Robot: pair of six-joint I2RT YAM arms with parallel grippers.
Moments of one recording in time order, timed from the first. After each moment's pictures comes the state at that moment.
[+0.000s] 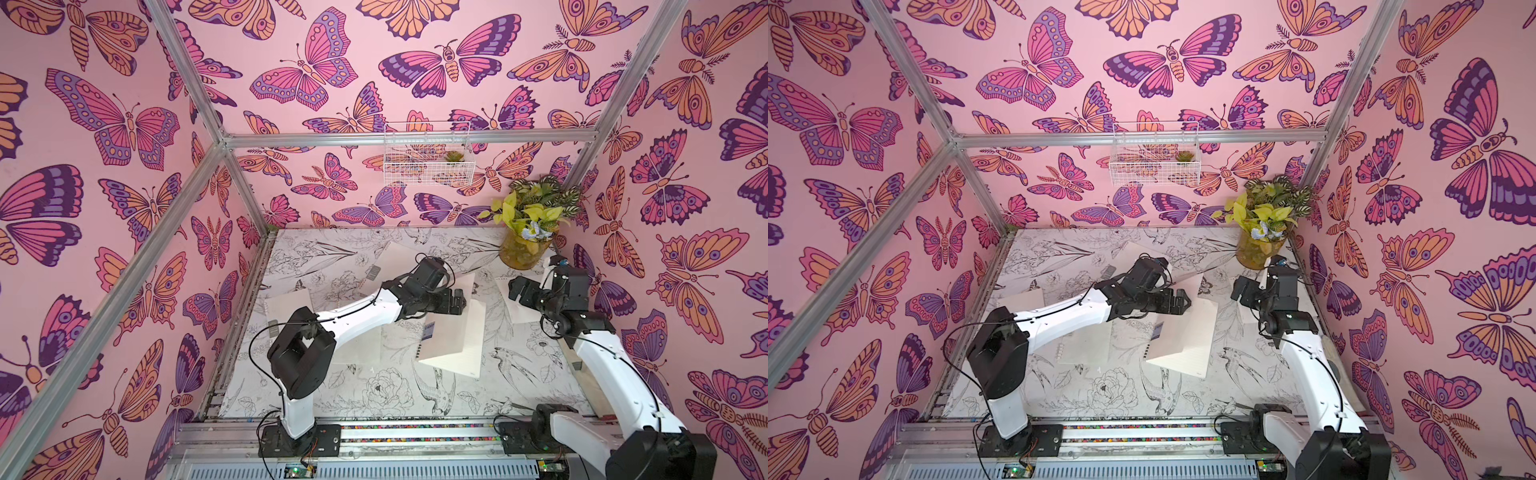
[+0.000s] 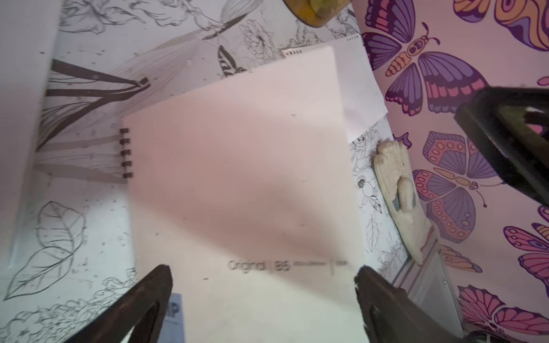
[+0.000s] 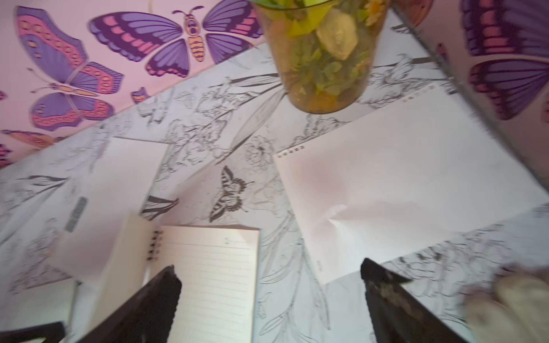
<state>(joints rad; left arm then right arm) -0.82 1.81 1.37 -0.33 0.17 -0.63 -0.01 1.05 0.78 -0.37 -0.11 0.38</state>
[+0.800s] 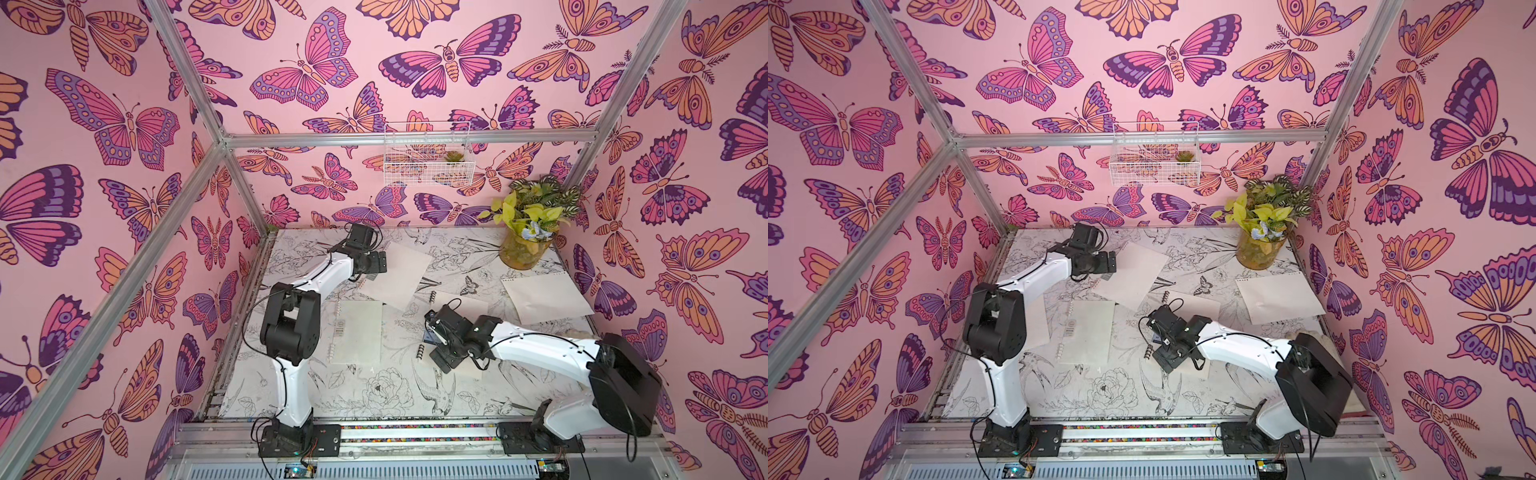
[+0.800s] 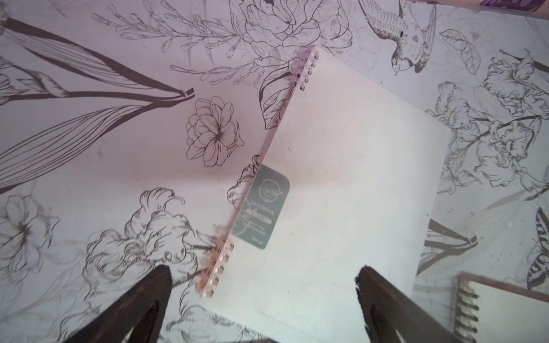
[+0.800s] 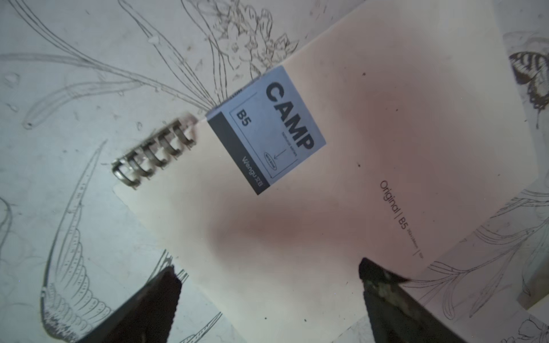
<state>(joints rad) -0.33 2.04 1.61 -0.52 -0.03 -0.32 0.90 1.50 0.89 -0.69 0.22 0.16</state>
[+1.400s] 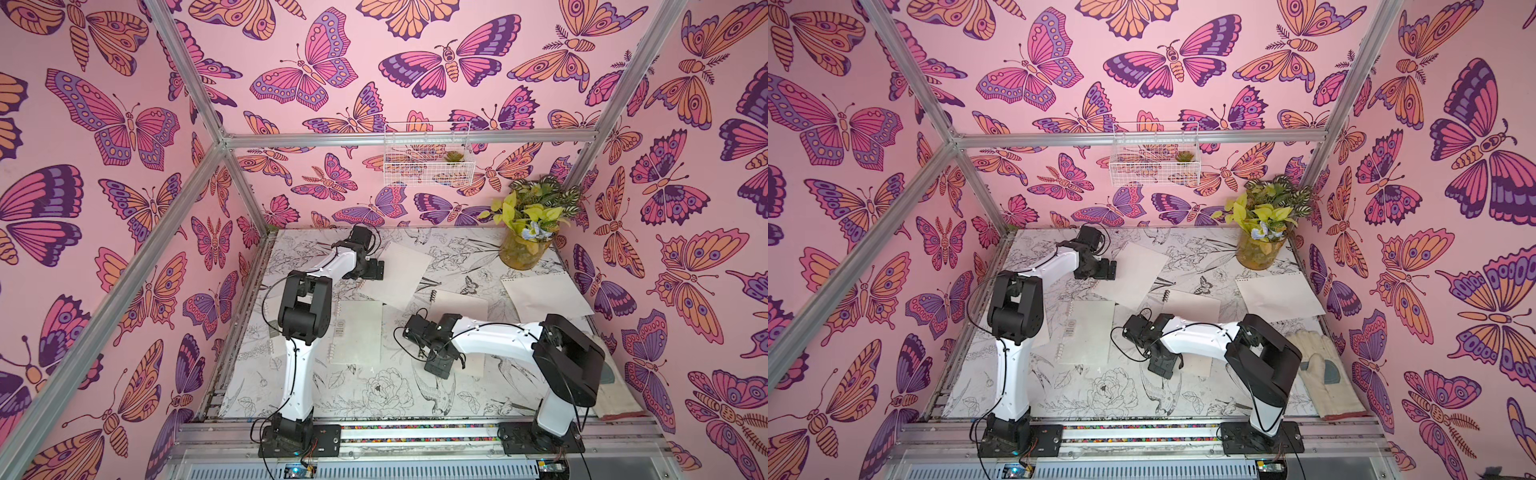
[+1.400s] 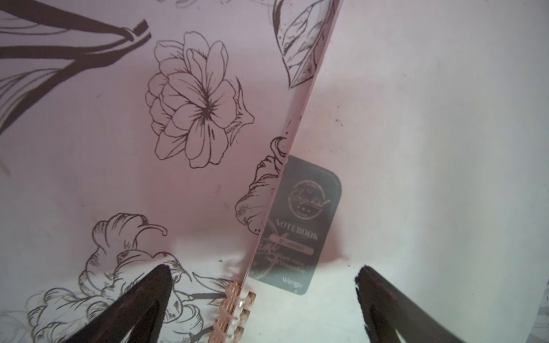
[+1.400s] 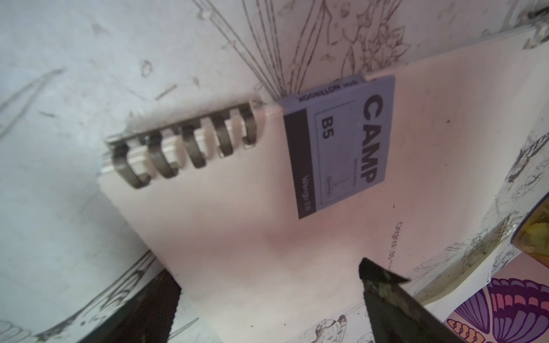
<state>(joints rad) -0.29 2.24 1.77 -0.67 0.04 -0.19 0.98 1.76 1.07 -0.85 0.37 -0.13</state>
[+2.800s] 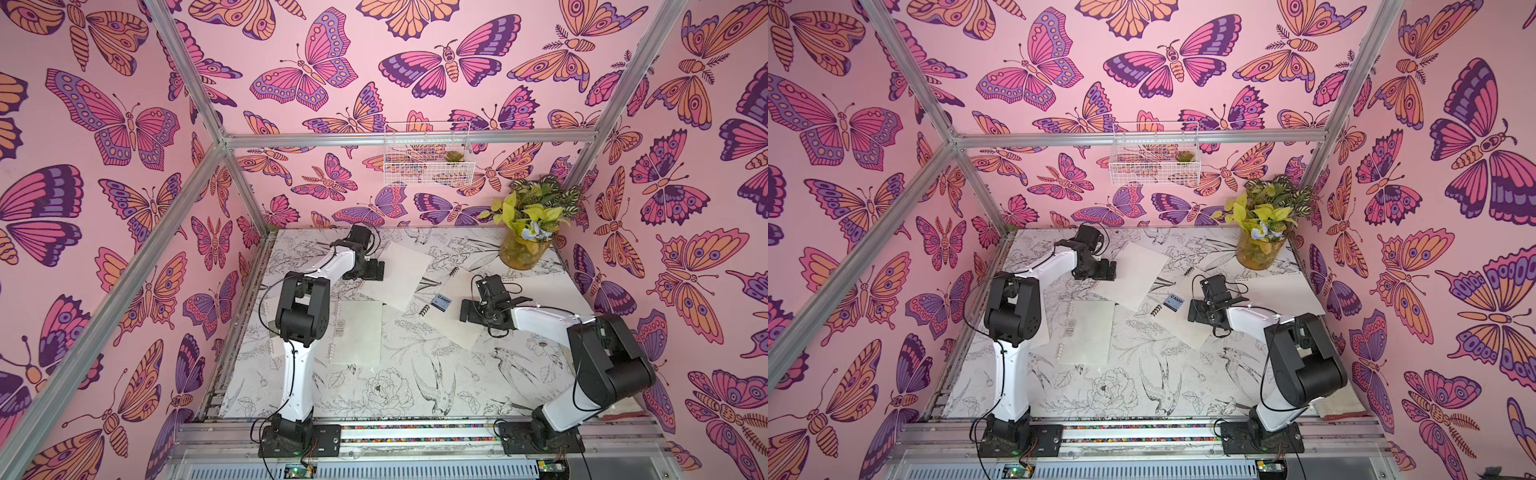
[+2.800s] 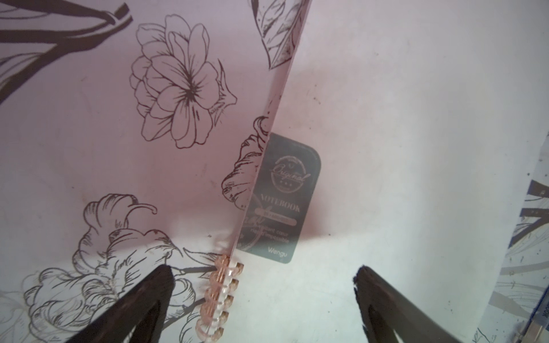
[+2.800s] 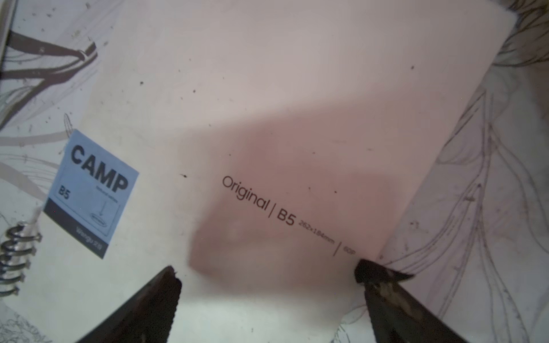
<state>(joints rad) -0.29 2.21 1.76 -0.71 0.09 -0.18 0.34 1.61 0.80 -0.26 0.09 0.53</state>
